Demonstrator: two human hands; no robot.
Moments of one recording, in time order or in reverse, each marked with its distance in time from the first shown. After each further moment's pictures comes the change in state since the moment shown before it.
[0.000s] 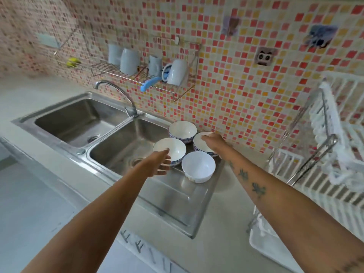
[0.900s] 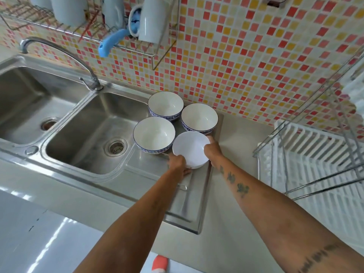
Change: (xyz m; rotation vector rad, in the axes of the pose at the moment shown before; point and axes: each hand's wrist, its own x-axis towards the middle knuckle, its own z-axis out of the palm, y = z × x) left_hand 0.130 -0.064 0.103 -0.273 0.141 -0.209; right_hand 0.063 0.114 0.068 0.232 0.181 0.300
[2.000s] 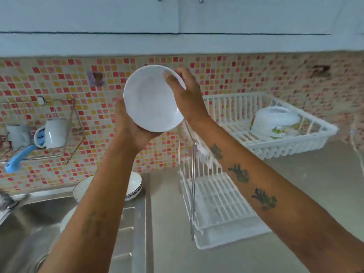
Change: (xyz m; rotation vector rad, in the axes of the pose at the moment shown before) left_hand -0.350 0.169 0.084 -0.183 -1.053 0.563; right_hand -0.272 -0.186 -0.263 0.295 0.556 -0.936
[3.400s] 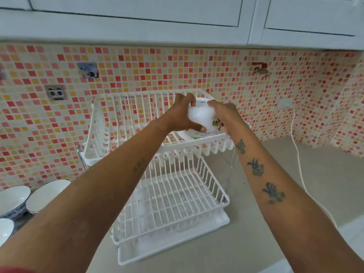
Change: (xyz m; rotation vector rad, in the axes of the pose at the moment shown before) left_hand 0.122 -0.209 0.227 1.427 -0.467 0.383; right_hand 0.014 0.110 -0.312 -0.167 0.325 0.656
